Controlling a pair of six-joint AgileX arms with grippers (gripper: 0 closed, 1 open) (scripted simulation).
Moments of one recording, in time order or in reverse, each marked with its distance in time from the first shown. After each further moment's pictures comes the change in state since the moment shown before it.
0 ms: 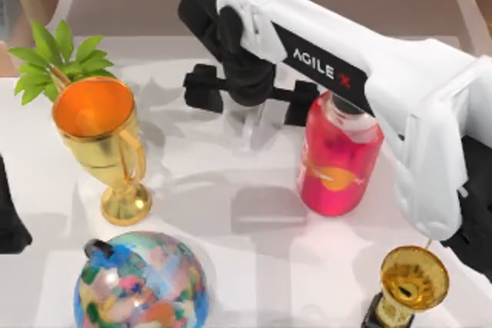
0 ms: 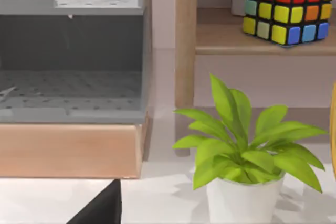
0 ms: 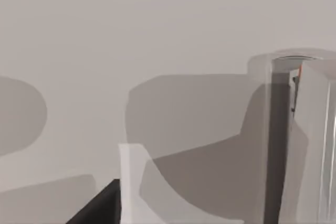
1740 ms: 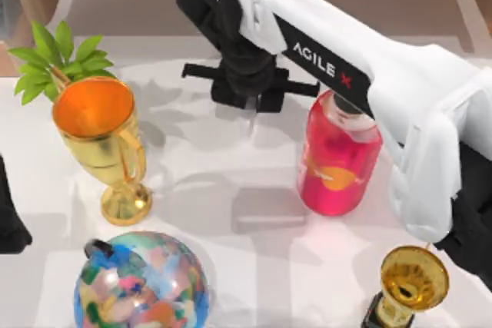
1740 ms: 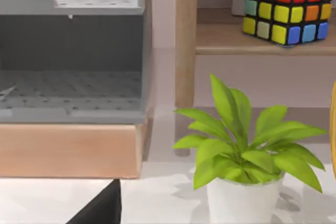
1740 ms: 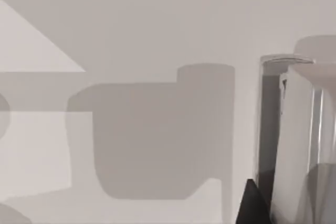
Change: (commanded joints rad) left arm 0.000 0.000 0.000 0.000 0.000 0.000; right arm 0.005 0.043 0.158 -0.113 0.001 0.002
